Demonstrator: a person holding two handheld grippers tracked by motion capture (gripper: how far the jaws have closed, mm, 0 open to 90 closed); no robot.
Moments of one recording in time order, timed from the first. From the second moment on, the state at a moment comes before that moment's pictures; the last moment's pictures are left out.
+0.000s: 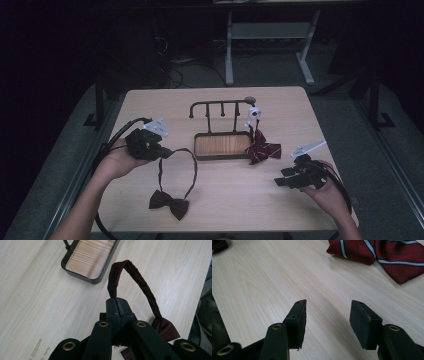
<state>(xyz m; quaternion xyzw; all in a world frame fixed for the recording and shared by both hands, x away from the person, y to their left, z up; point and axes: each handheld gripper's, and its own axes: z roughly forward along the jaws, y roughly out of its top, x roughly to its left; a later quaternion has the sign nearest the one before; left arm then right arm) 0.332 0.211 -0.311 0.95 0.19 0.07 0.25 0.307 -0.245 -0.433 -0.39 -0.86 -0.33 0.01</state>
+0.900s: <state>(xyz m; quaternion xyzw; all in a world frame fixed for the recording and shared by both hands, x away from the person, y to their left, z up) 0.338 0.194 -0.272 0.95 0.17 0.09 0.26 0.305 -0.248 -0.433 -0.39 -0.86 -0.33 0.01</state>
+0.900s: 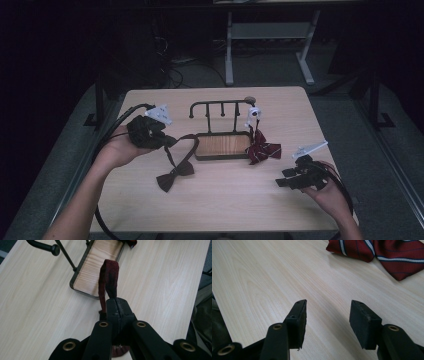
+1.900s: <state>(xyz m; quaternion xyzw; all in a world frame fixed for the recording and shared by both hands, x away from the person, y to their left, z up) 0.354 0.184 -0.243 0.95 0.17 0.10 0.25 0.306 -0.249 -0.431 -0.39 -0.86 -0.34 0.01</state>
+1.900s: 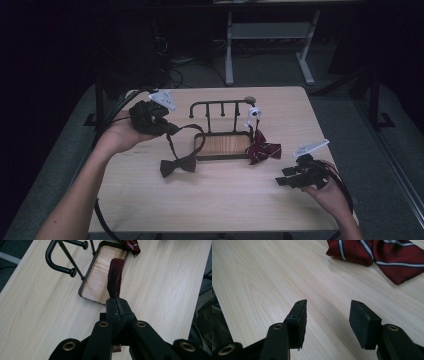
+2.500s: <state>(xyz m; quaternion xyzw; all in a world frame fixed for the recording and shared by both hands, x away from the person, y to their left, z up) 0.368 0.183 -0.237 0.95 0.17 0.09 0.24 0.305 -0.259 -0.433 -0.39 -0.85 -0.35 0.01</state>
